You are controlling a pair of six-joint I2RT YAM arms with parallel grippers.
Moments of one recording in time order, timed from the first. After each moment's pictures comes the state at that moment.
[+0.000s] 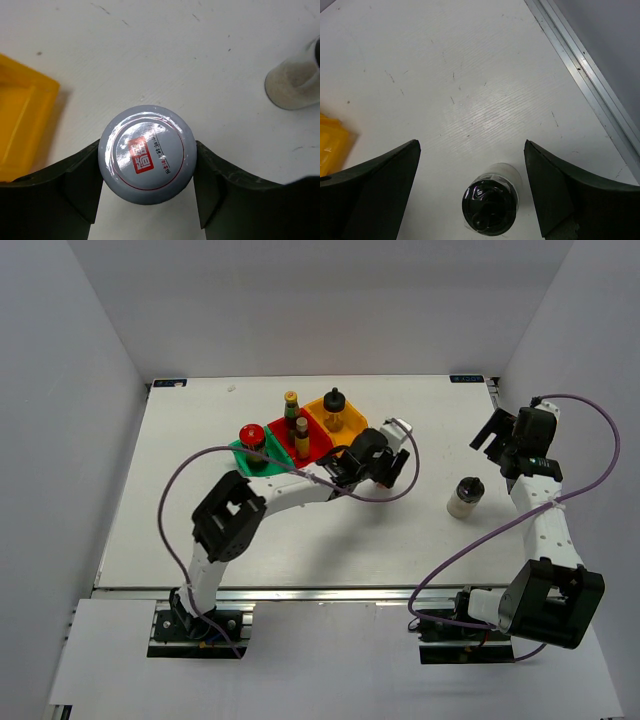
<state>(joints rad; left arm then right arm) -0.93 2.09 1.57 0.06 -0.11 -0.07 -0.18 1.24 1.02 -0.37 0.07 0.34</state>
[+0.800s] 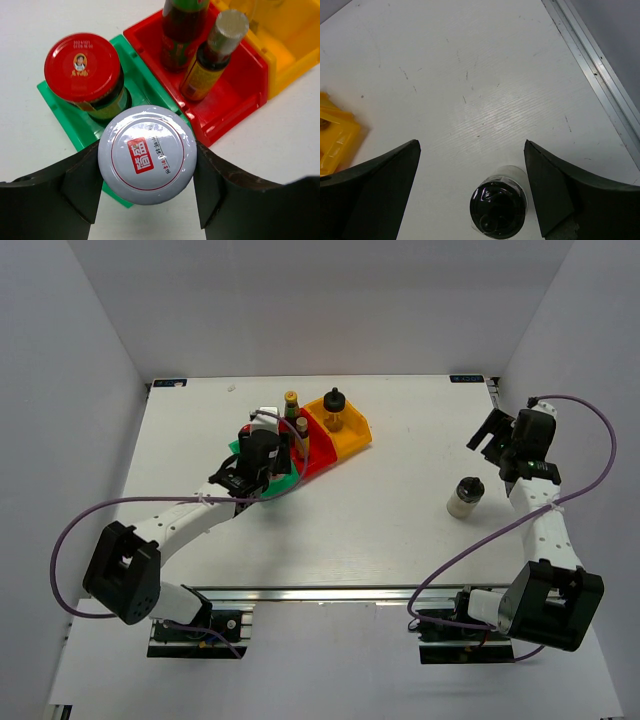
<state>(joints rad) -0.59 1.39 0.92 -0.05 -0.48 -0.26 -0.18 1.22 0.98 -0.32 0.01 0.33</state>
